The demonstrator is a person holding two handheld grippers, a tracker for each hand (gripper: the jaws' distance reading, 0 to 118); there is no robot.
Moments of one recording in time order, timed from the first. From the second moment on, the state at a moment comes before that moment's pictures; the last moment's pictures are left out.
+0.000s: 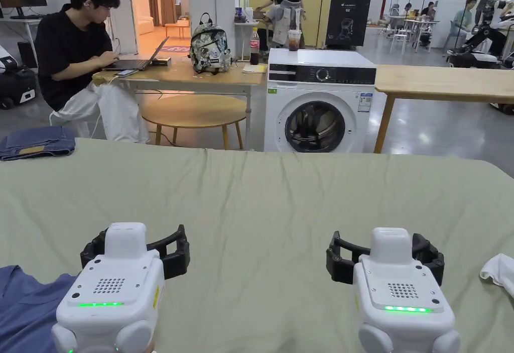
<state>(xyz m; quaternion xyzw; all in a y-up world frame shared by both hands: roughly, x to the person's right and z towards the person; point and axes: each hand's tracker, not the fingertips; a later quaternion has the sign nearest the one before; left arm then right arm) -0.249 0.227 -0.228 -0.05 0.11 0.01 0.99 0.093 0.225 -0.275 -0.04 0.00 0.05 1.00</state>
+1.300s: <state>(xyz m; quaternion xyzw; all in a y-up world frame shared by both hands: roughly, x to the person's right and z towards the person) -0.219 0.254 -0.227 -0.08 0.08 -0.21 0.97 0.062 0.220 -0.271 -0.03 0.02 0.31 0.95</state>
